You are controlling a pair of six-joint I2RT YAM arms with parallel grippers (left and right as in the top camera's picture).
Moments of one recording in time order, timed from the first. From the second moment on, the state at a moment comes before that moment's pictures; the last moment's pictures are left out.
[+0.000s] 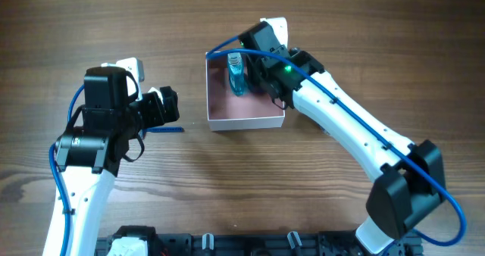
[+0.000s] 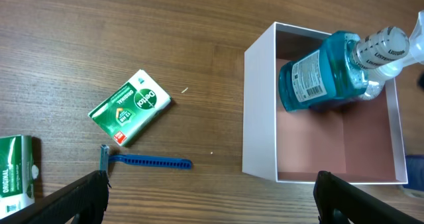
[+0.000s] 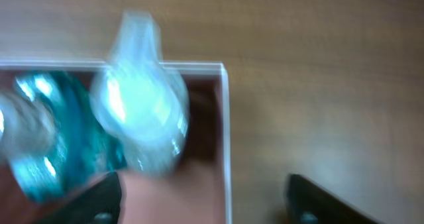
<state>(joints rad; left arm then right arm) -0.07 1.11 1.03 -0.81 0.10 -0.28 0.61 1.79 1.52 -0.80 0.40 0.44</state>
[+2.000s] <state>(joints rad) -0.07 1.11 1.03 -0.82 0.10 -0.28 0.10 1.95 1.39 -1.17 0.00 0.56</state>
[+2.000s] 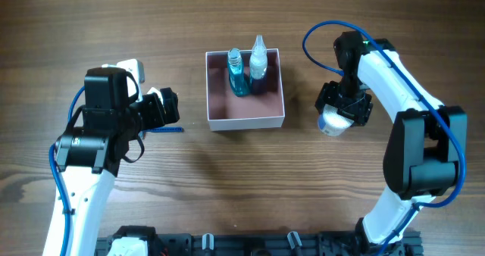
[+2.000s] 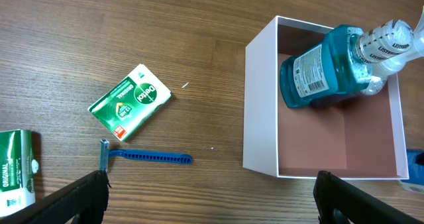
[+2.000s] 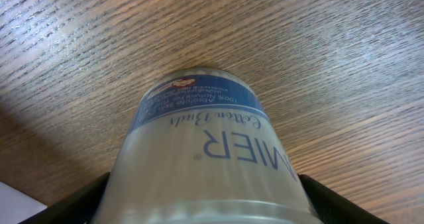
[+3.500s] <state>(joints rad) -0.07 1.11 1.03 -0.82 0.10 -0.28 0.55 1.71 1.69 -1.12 0.00 0.37</state>
